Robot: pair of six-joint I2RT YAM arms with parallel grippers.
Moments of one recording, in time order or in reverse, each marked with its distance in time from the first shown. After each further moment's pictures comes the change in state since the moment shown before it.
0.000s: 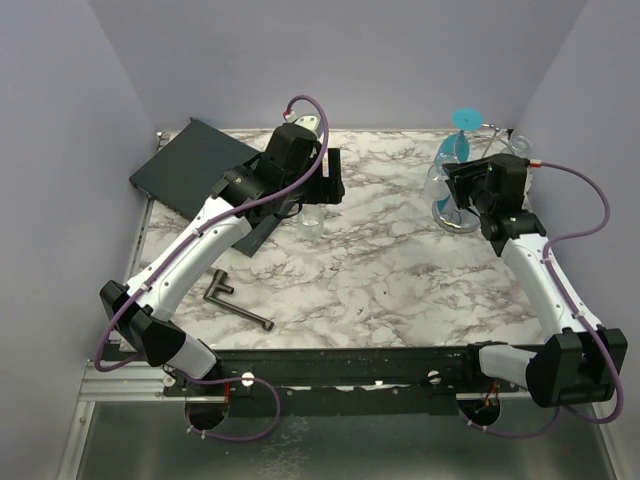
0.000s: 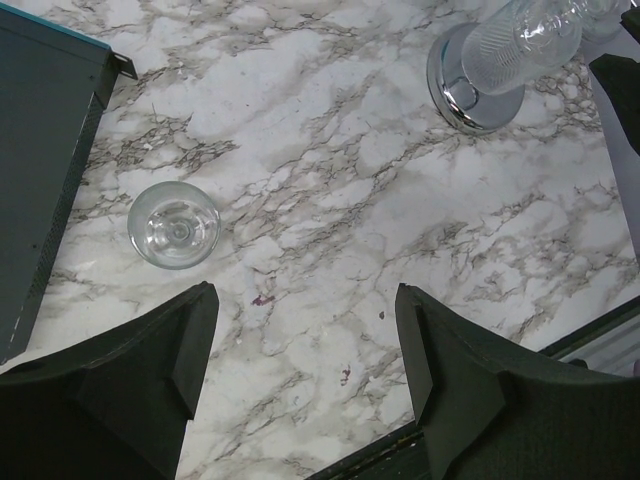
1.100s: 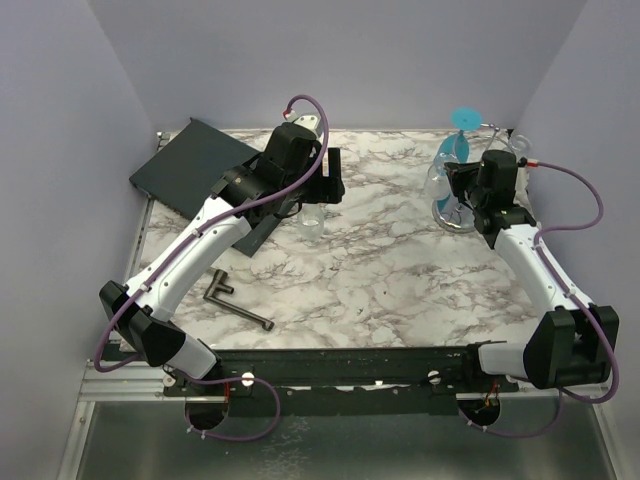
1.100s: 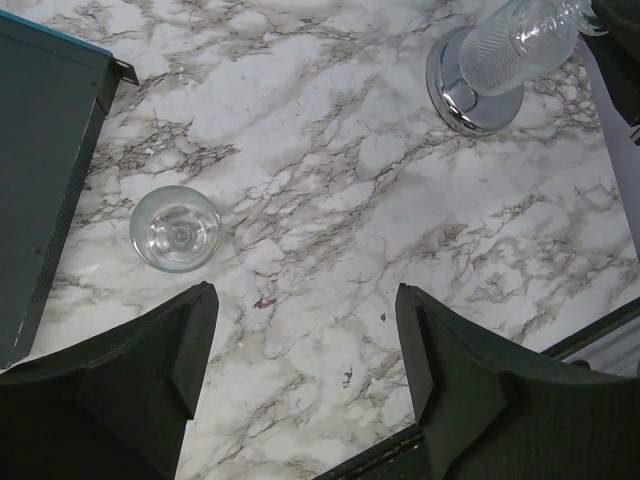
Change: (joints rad) left arm 0.000 -0.004 0.000 0.006 0.001 0.020; right arm 0.002 0.092 0.003 0.096 0.103 0.045
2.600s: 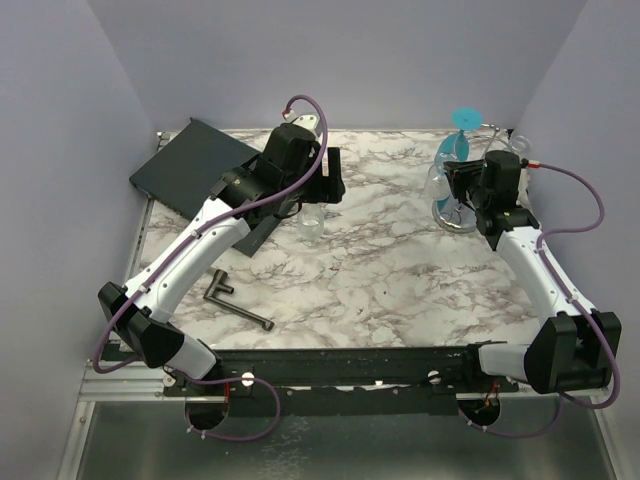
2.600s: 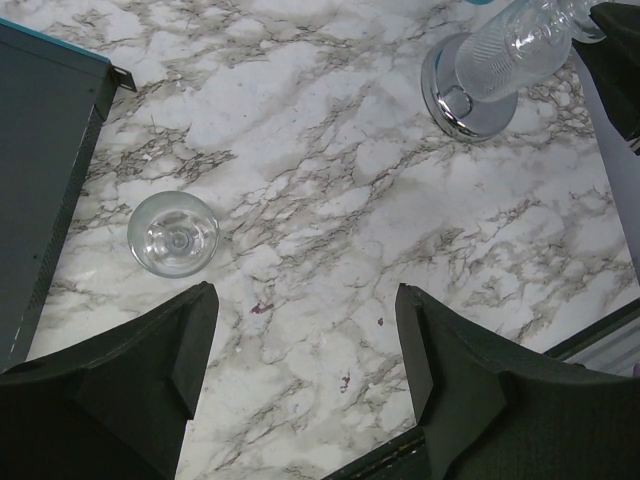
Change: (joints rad) left arm 0.000 -0.009 -0.014 0.022 0.000 -0.001; right arm 0.000 -0.025 0.000 -0.019 -0.038 0.034
